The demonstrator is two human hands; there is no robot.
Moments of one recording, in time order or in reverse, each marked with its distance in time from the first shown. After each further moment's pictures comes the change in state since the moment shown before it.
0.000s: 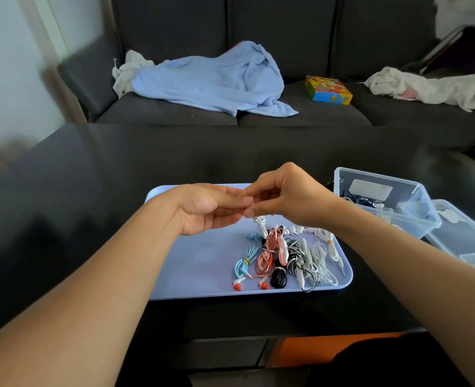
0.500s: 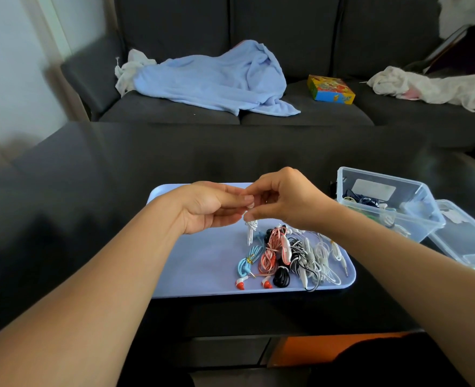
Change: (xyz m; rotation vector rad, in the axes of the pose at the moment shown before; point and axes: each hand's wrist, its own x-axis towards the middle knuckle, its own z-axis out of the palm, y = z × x) left_hand 0.002 -0.003 -0.003 0.057 0.084 0.028; right_hand 0.003 0.005 0.012 -0.099 0.039 -0.023
